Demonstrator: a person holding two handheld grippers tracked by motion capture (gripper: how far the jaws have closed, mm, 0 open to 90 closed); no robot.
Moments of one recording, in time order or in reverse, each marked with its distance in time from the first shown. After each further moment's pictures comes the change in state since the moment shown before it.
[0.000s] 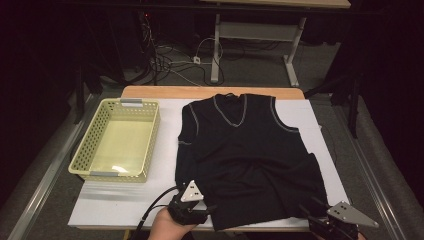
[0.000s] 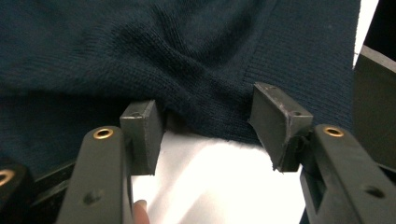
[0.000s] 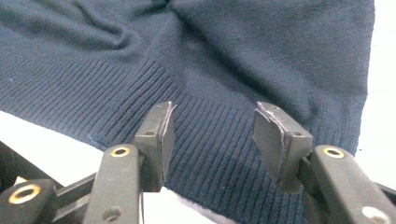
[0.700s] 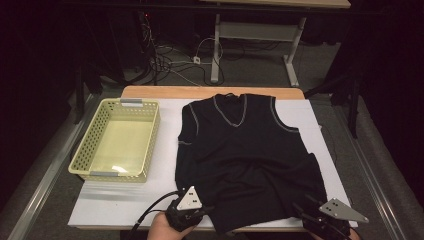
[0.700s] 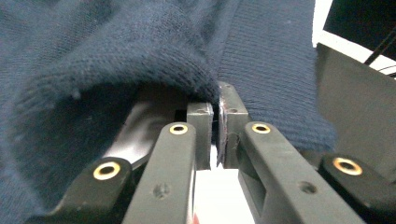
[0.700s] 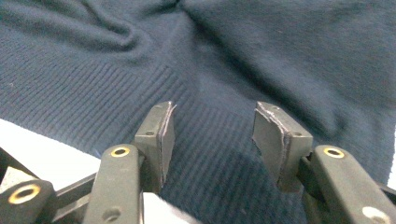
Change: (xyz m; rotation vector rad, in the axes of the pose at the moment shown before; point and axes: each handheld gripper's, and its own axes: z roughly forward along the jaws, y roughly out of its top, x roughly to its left) left arm -0.013 -0.009 -0.018 -0.038 -0.049 0.083; right arm 0.007 0.006 0.014 0.004 0.022 -0.022
